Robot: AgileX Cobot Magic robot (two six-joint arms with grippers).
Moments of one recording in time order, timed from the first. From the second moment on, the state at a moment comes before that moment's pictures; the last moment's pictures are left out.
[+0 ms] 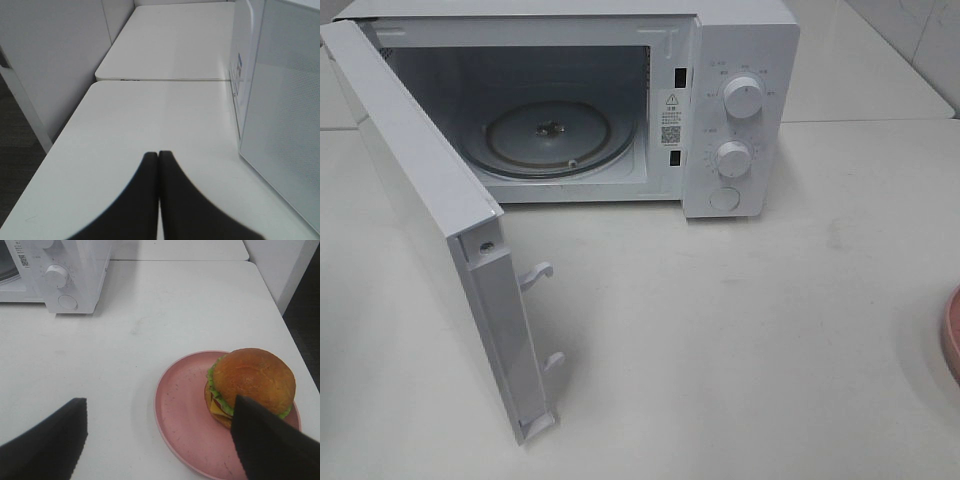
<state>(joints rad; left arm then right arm) 0.09 0.78 -0.22 -0.41 -0.21 0.46 0.13 0.00 -0.51 -0.08 1.01 0.13</state>
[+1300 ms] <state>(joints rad) 0.03 1.35 -0.27 0.51 -0.77 -0.32 0.13 0.00 -0.51 -0.08 1.01 0.13</state>
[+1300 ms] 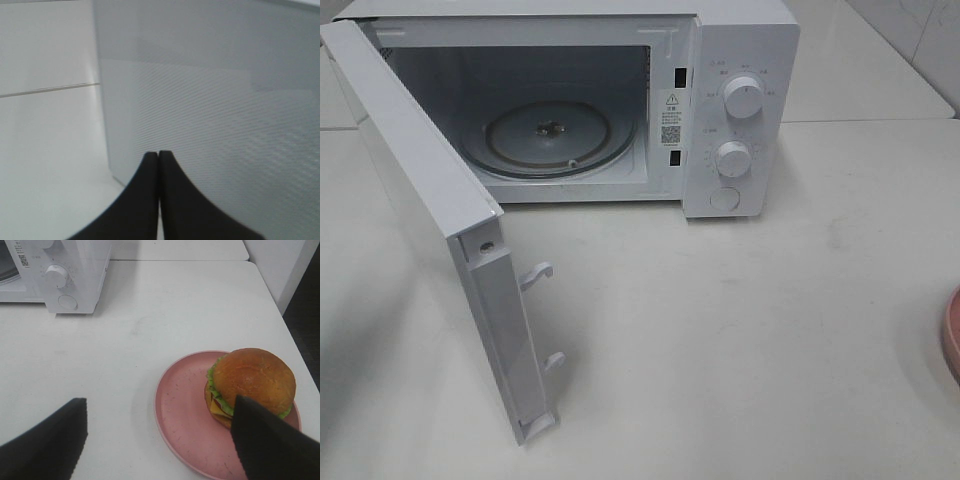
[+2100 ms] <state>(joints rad) -0.40 1.58 -0.40 0.14 -0.83 -0.11 0.13 0.00 -0.51 -0.08 1.01 0.13</state>
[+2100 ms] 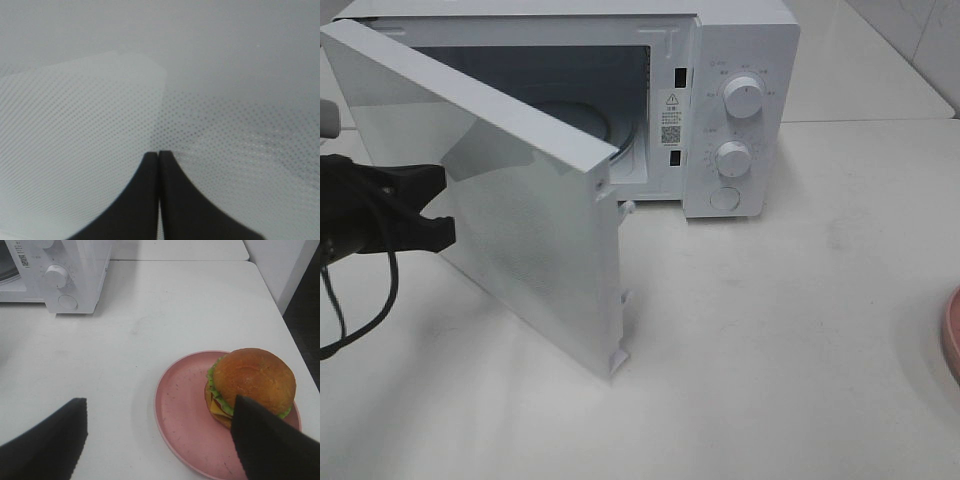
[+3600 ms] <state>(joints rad) -0.69 1.95 -0.99 -0.44 -0.62 0.24 0.13 0.00 -0.51 -0.08 1.01 0.13</state>
